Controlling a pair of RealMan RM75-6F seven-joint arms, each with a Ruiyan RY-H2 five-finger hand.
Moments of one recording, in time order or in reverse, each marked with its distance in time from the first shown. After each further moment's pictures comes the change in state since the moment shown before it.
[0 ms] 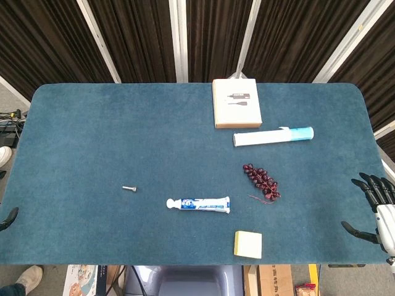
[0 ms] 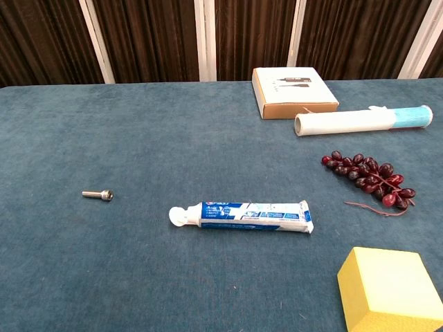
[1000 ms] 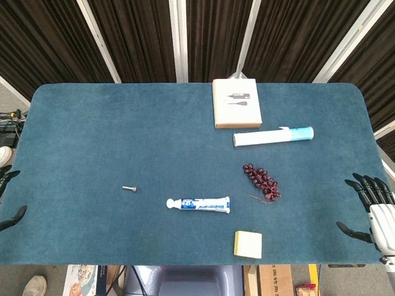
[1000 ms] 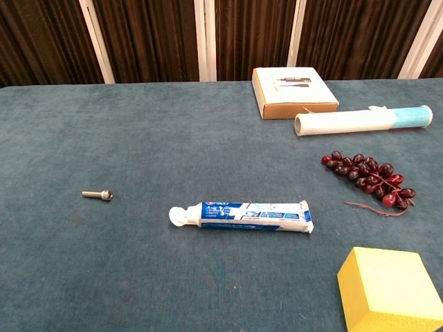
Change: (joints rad) left arm -0.057 -0.017 -0.003 0.060 -0.013 -0.098 -0.003; right arm 0.012 -0.017 -0.003 -0.006 -0.002 -0.020 -0.034
